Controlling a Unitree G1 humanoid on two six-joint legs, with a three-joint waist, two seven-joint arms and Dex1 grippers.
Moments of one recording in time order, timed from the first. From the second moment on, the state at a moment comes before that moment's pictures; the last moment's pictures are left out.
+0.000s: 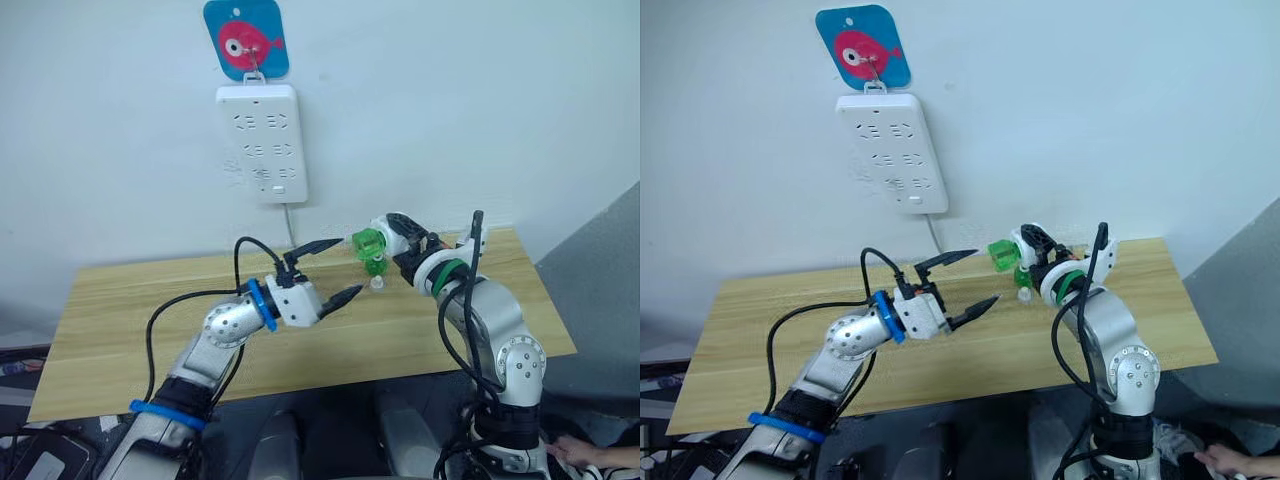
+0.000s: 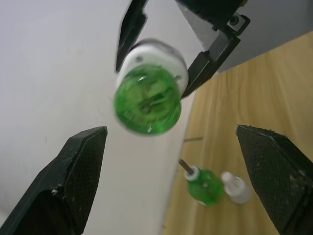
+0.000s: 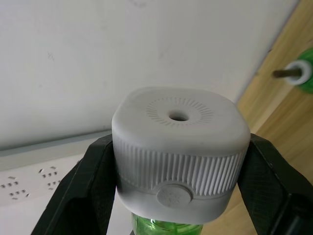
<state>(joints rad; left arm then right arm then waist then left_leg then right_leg) -0.26 0.49 -0.23 0.09 -0.01 -0.56 -0.64 -0.28 -0.04 -0.08 -0.44 1.69 0.46 -0.83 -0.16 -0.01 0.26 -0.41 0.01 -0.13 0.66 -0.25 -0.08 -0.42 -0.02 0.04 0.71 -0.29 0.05</state>
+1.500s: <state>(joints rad) -0.67 0.64 0.11 0.25 -0.49 0.42 -0.85 -0.41 -0.60 0.10 -0.81 0.77 0.82 0.06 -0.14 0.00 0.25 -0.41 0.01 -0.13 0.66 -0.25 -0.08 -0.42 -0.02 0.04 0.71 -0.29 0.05</state>
